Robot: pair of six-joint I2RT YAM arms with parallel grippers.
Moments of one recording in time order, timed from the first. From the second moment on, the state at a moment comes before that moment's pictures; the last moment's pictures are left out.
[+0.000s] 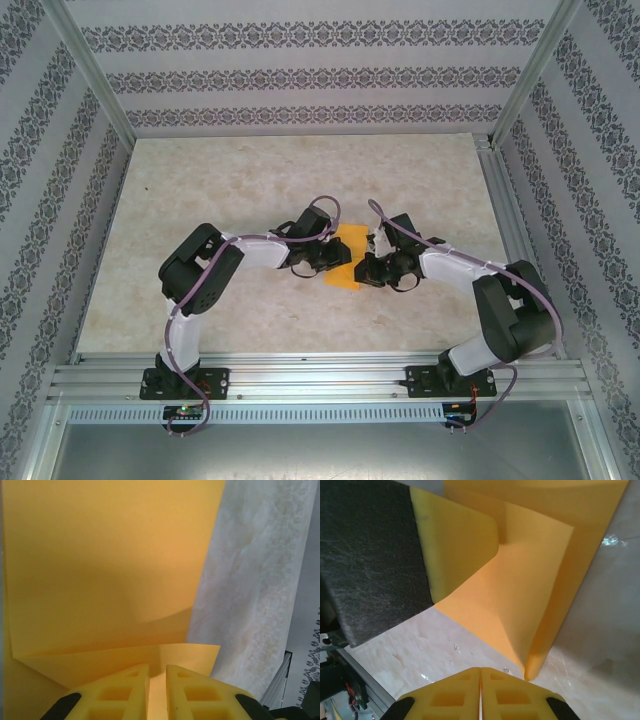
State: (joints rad) left arm -0.72 2.02 1.15 0.04 0.47 -0.96; right arm 0.40 1.52 0.72 -0.36 -0.58 0.50
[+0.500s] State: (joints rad) left arm -0.72 2.03 1.15 0.01 0.45 -0.95; right arm 0.43 1.64 0.76 -0.32 -0.58 0.50
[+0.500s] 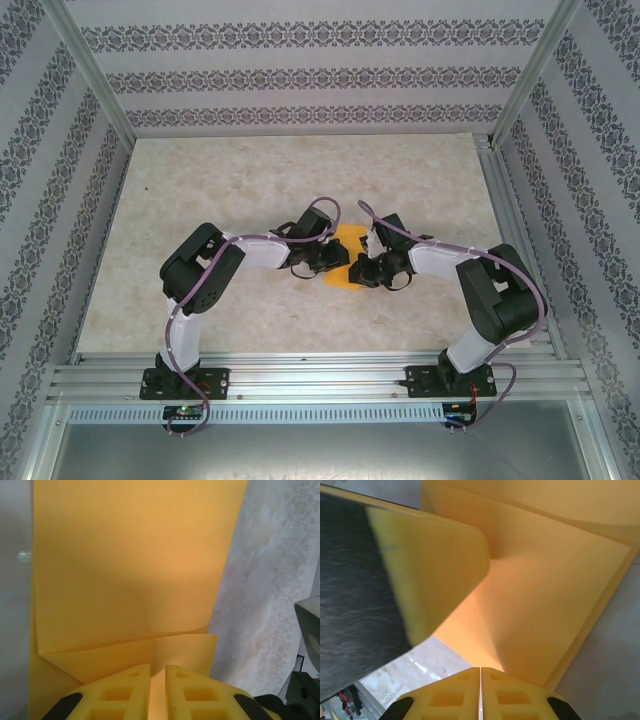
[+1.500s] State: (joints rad) left arm -0.72 2.04 1.19 -0.03 0.43 -0.92; right arm 0.41 1.65 0.68 -0.23 -0.63 0.51
